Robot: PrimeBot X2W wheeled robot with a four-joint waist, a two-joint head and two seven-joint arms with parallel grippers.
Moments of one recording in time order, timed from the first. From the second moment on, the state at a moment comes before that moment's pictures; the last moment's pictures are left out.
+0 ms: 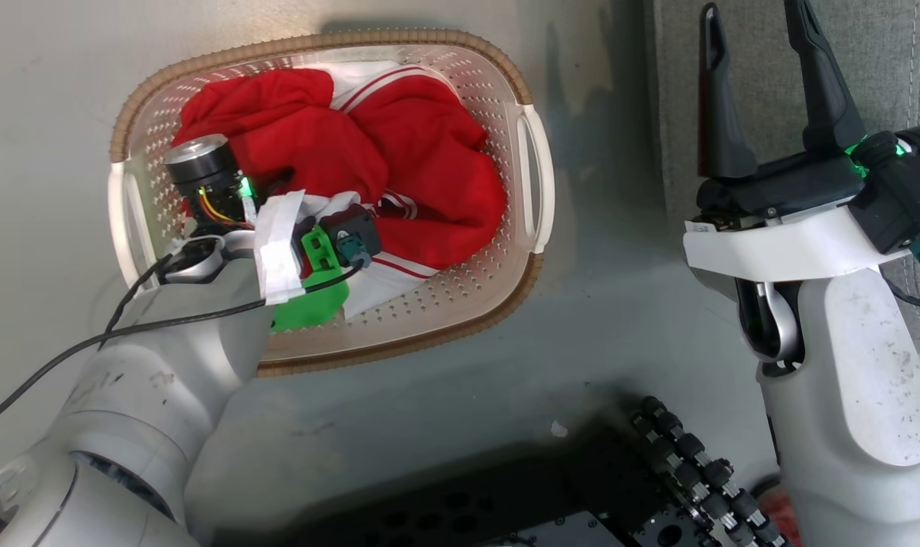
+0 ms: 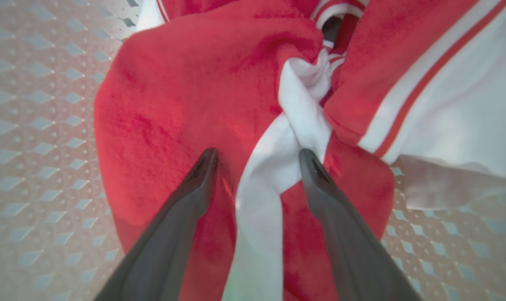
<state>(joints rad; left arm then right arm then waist) -1.08 0.10 -0.95 1.28 0.30 -0.13 -0.06 -0.52 -0.05 0.08 -0.02 0.10 0.13 -0.26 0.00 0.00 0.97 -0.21</state>
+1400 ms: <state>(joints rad) -0.82 0.06 -0.88 1.11 -0.01 -0.11 -0.26 -0.37 -0.05 0.10 0.04 0.09 0.13 -0.26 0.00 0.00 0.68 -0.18</state>
